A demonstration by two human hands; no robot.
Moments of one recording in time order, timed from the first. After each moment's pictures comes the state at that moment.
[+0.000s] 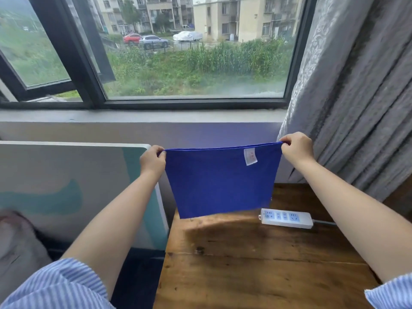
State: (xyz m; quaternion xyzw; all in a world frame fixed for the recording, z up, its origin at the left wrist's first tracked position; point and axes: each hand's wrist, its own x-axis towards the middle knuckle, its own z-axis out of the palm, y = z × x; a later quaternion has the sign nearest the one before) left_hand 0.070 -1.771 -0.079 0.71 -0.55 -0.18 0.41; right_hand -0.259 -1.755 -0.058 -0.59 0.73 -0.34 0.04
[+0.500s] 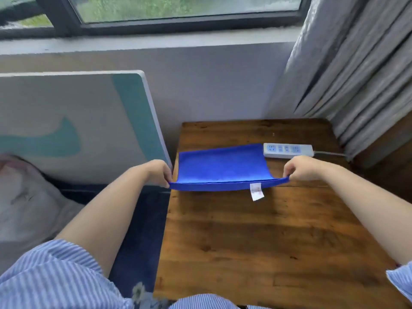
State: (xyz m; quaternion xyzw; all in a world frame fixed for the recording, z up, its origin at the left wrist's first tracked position) left_hand 0.110 -1.665 -0.179 0.60 -0.73 -0.28 -0.19; right_hand -0.261 -1.630 -0.187 -0.68 0.65 0.14 0.29
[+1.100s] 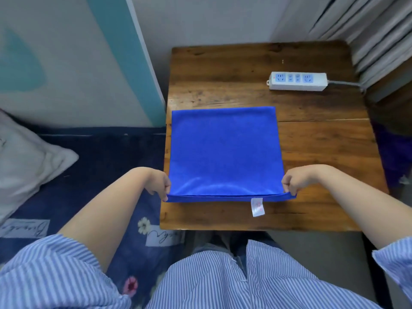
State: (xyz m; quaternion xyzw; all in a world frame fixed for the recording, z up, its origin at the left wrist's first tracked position) left_hand 0.144 -1.563 -0.307 0.49 -0.62 -0.42 -0.45; right_hand -0.224 -1.518 -0.305 -0.53 0.57 0.35 0.53
